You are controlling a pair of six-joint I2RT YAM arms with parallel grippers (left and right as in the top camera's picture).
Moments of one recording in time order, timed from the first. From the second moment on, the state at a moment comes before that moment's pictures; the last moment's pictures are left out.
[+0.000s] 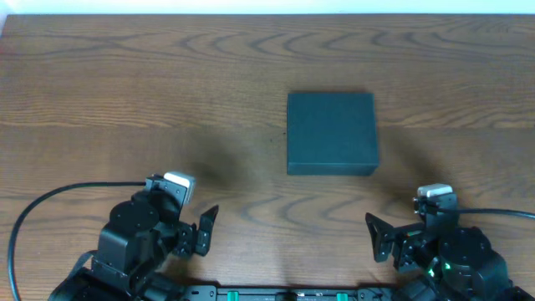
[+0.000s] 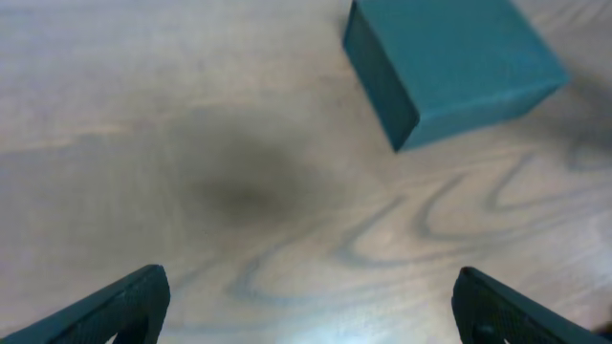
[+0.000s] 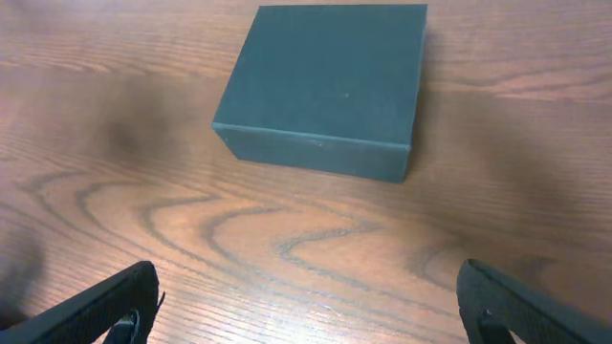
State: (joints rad) left arm -0.44 0.53 0.89 -1.09 0.02 -0.12; right arm 0.62 0.43 0.86 -1.10 0.16 0.41
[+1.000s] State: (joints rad) left arm -0.44 0.53 0.89 -1.24 0.02 -0.13; right arm 0.17 0.12 0.65 -1.07 0.06 0.18
